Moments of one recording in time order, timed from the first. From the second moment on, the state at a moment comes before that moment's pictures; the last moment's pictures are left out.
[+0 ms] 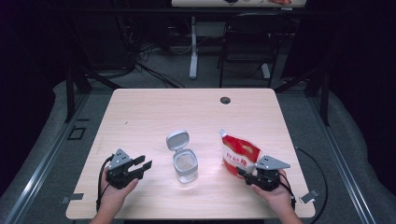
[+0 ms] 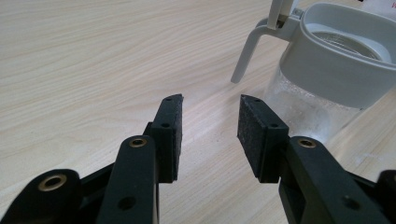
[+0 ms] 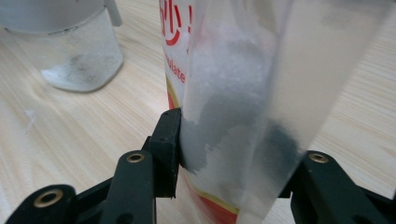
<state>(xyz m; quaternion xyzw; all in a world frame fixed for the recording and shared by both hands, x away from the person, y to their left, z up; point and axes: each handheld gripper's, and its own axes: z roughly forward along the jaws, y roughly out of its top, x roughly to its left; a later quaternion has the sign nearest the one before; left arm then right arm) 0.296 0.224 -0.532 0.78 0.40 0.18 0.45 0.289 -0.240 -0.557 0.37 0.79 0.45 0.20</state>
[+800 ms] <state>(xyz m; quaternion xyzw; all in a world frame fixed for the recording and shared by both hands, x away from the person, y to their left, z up) 0.295 0.224 -0.532 0.78 0.40 0.18 0.45 0.281 -0.236 -0.541 0.35 0.79 0.42 0.26</state>
